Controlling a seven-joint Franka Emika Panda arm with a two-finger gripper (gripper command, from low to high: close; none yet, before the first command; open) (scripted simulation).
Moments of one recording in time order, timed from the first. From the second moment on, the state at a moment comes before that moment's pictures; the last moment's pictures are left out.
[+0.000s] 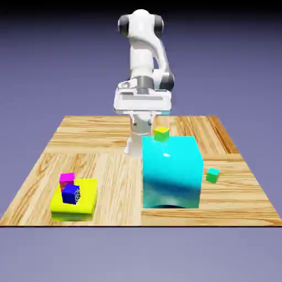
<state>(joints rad) 0.05 -0.57 0.02 -2.79 -0.01 2.99 0.74</state>
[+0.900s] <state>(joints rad) 0.67 0.36 0.28 -2.26 -0.17 2.16 0.81</state>
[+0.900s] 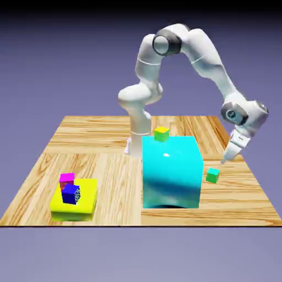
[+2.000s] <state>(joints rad) 0.09 0.37 -0.04 -1.72 0.05 1.53 0.62</state>
